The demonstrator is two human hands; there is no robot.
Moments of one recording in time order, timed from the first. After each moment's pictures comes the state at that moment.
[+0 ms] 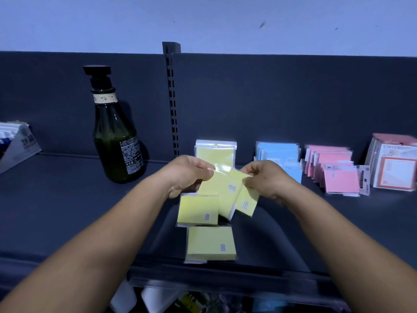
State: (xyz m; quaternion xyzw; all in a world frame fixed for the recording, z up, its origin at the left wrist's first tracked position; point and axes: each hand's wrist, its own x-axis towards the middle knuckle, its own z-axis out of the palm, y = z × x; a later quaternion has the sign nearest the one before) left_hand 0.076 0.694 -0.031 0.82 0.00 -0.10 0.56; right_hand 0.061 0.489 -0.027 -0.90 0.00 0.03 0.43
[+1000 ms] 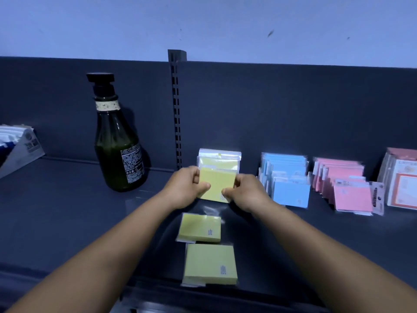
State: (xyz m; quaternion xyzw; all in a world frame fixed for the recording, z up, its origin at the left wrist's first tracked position) left_hand 0.098 0.696 -0.057 0.92 -0.04 0.06 0.39; right_hand 0.089 0.528 -0.047 -0.91 -0.02 0.01 0.42
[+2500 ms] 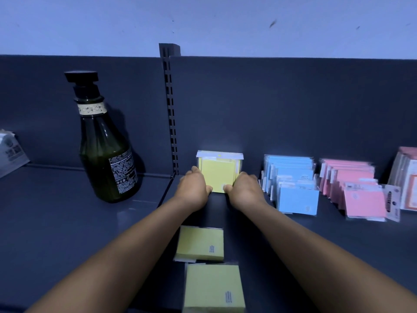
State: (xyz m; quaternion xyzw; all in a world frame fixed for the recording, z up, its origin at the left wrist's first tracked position) left_hand 0.145 0.667 -0.067 0.98 0.04 0.04 0.21; right_hand 0.140 0.544 -0.063 -0.95 0.08 -0.02 0.29
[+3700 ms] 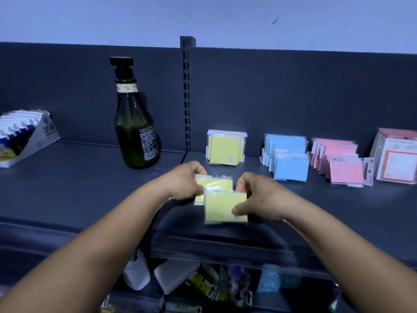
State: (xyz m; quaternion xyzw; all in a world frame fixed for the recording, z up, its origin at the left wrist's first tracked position) left_hand 0.026 0.722 -0.050 0.91 -0.05 -0.08 0.41; right_hand -0.010 0.523 -0.030 -0.95 -0.09 0.10 0.28
